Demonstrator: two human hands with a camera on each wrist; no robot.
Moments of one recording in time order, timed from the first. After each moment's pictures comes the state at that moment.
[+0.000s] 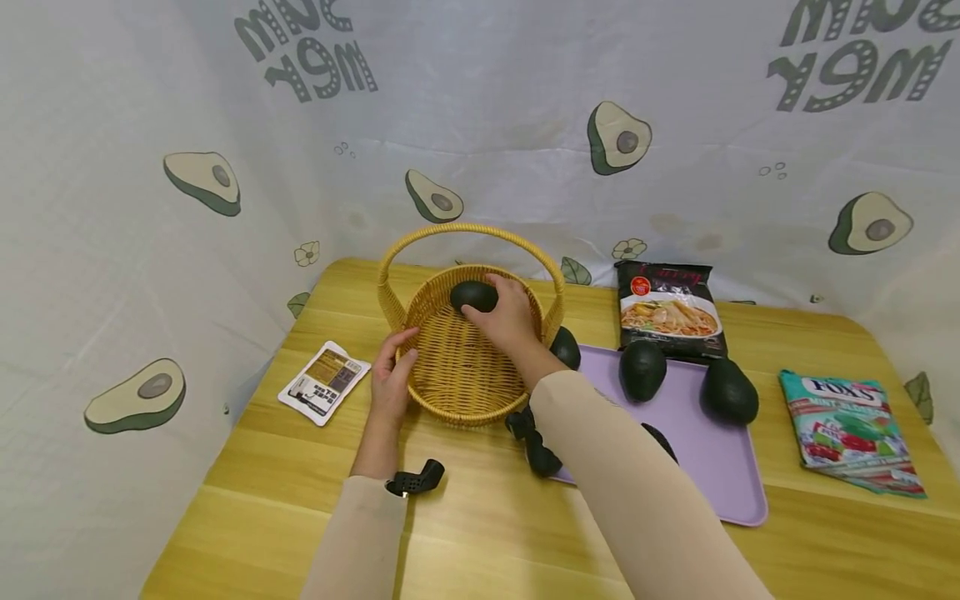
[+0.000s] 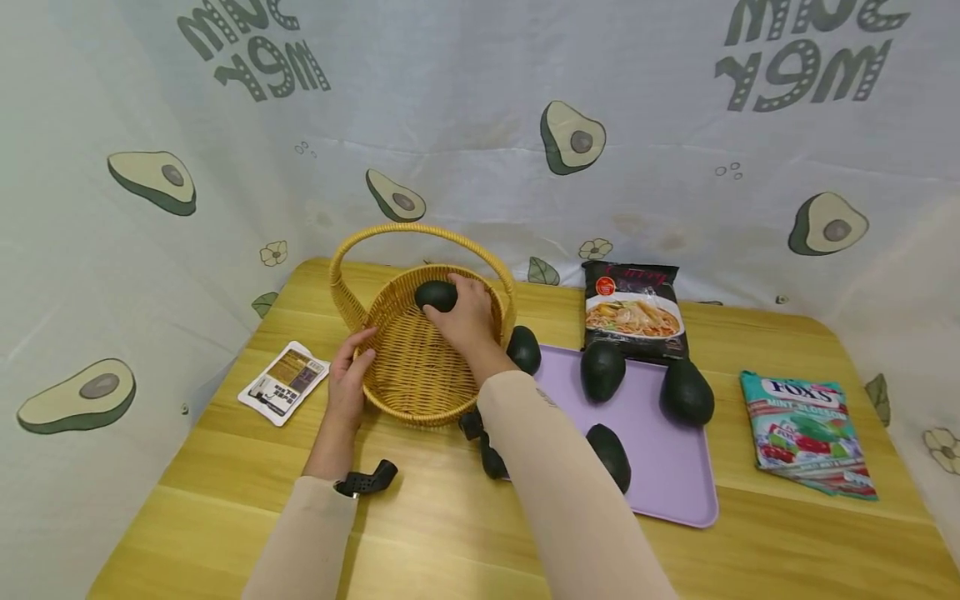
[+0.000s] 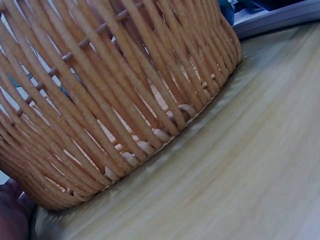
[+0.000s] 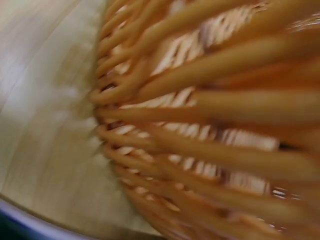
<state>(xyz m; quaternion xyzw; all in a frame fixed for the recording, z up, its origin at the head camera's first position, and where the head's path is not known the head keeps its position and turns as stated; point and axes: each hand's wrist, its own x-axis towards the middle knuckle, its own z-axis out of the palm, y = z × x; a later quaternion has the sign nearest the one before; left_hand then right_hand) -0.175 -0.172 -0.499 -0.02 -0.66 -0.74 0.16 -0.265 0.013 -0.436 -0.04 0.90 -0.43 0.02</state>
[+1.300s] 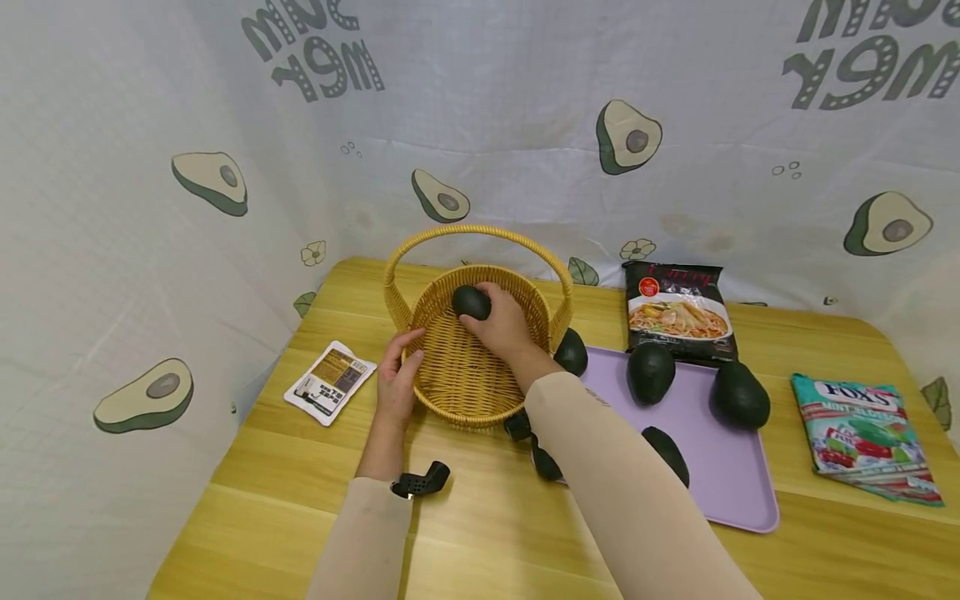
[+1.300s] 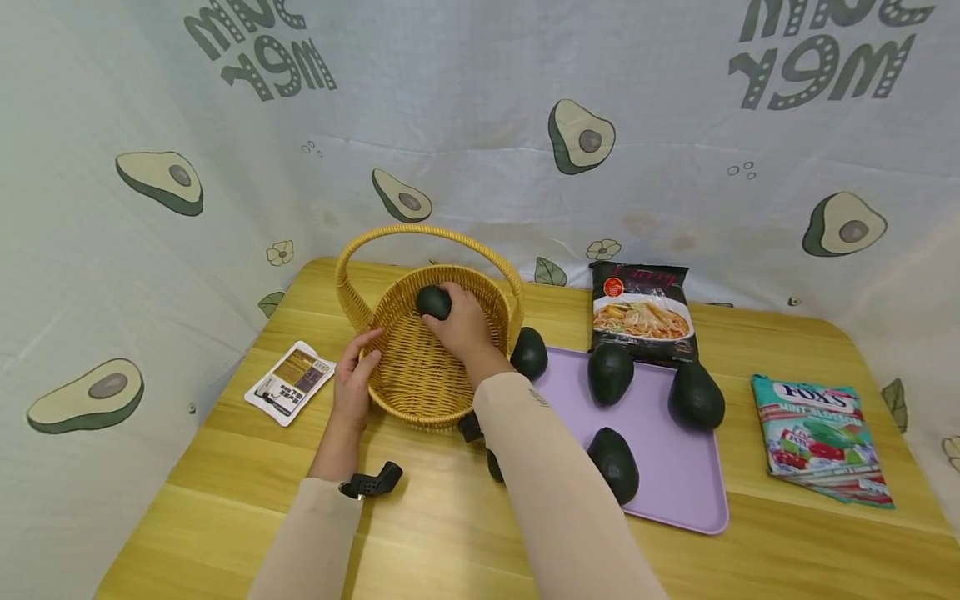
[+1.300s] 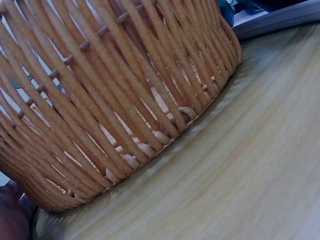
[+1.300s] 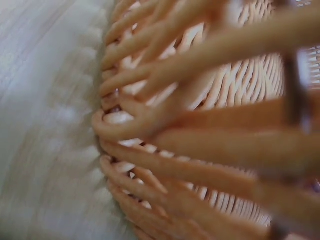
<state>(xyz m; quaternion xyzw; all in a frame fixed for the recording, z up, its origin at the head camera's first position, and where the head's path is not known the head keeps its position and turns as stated) -0.174 -0.171 -0.498 -0.02 -0.65 -0.74 0.17 -0.273 0.001 -0.454 -0.09 0.91 -0.40 0.05</state>
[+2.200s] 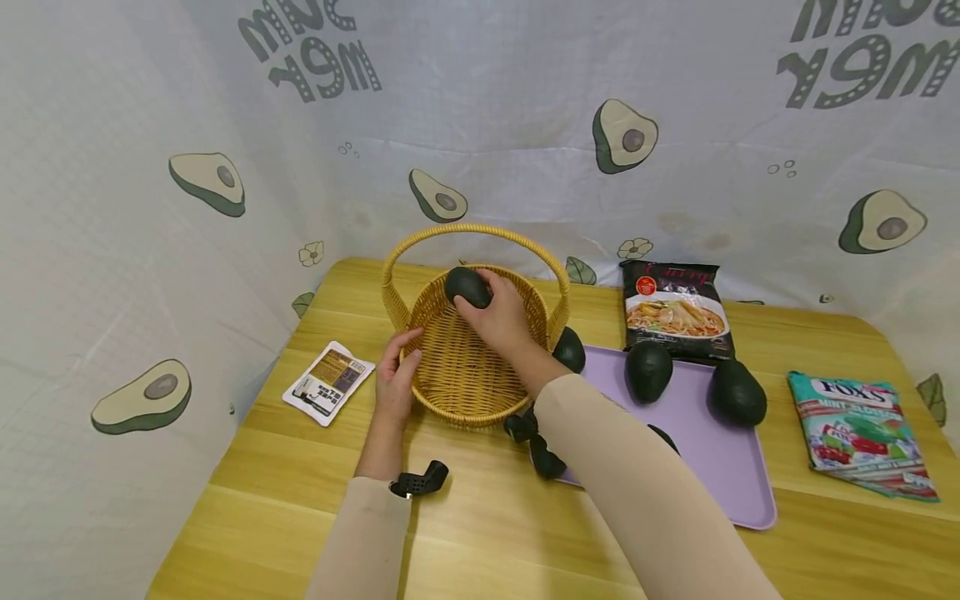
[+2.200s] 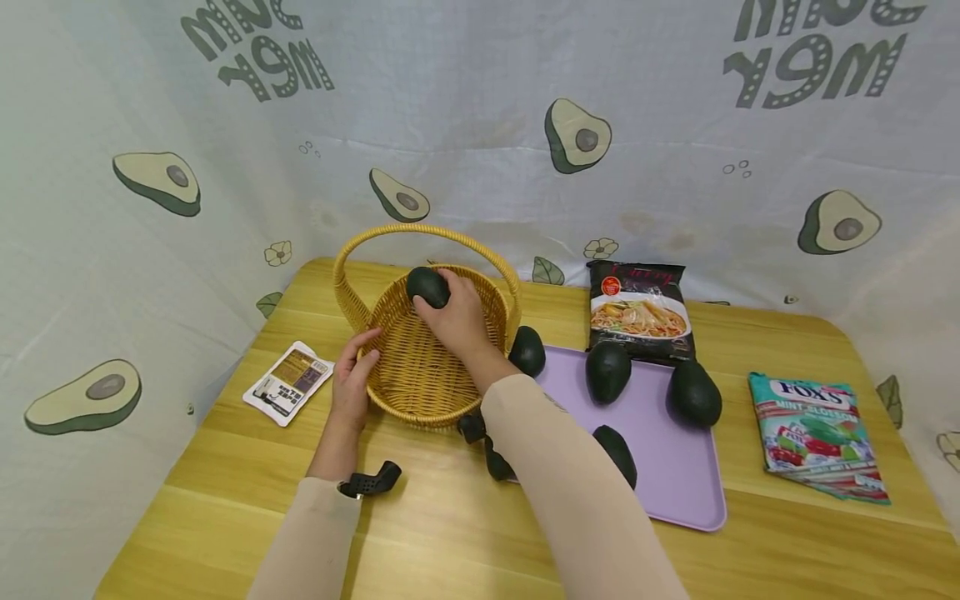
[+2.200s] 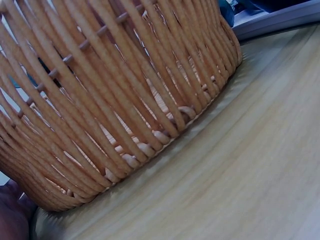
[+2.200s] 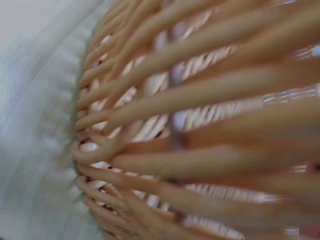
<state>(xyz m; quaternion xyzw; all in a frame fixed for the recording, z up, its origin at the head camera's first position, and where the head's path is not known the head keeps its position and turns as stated) -0.174 -0.173 -0.500 -0.01 -0.66 -0.73 0.16 -0.265 -0.003 -0.436 -0.09 0.88 -0.47 -0.04</state>
